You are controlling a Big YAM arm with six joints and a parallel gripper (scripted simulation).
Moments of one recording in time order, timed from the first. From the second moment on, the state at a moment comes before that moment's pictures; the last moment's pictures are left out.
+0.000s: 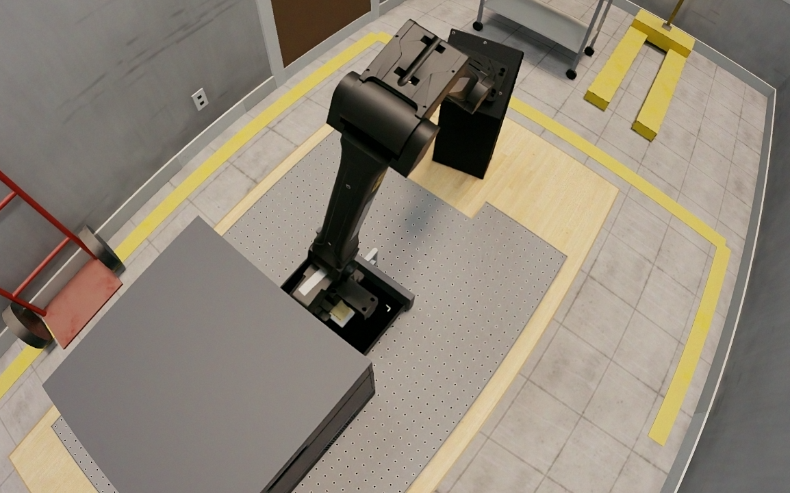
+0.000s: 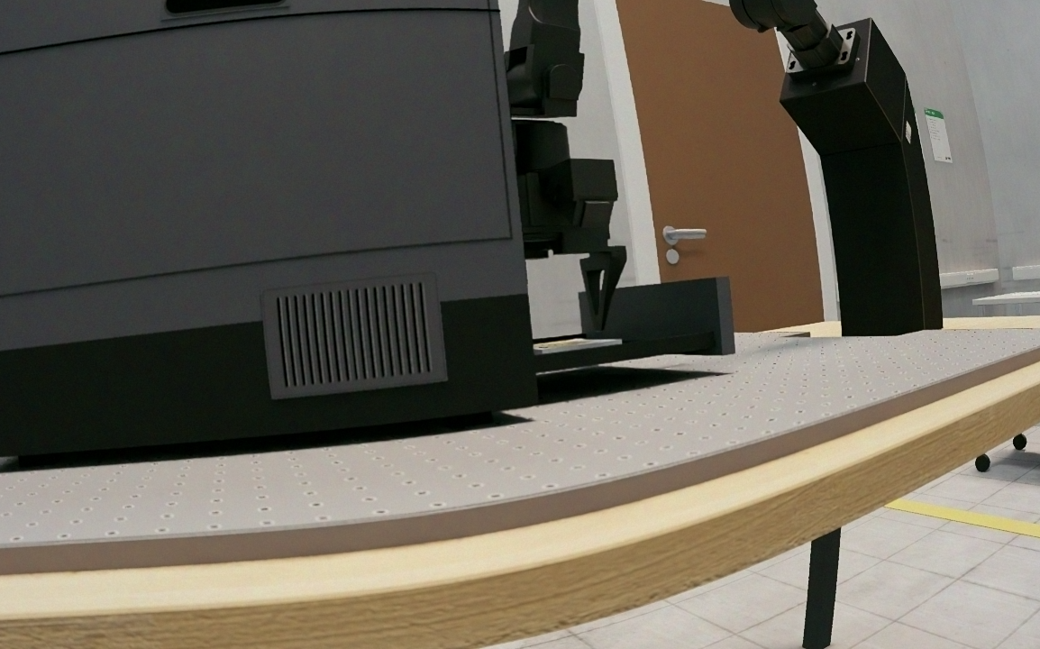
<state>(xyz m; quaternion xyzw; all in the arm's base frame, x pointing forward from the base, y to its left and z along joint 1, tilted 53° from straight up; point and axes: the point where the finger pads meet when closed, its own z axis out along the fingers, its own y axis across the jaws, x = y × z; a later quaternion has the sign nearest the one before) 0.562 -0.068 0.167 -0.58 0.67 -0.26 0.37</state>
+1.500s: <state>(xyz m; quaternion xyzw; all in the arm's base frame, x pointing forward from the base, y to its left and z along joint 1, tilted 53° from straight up) 0.520 -0.072 0.197 -0.58 0.67 -0.26 0.37</state>
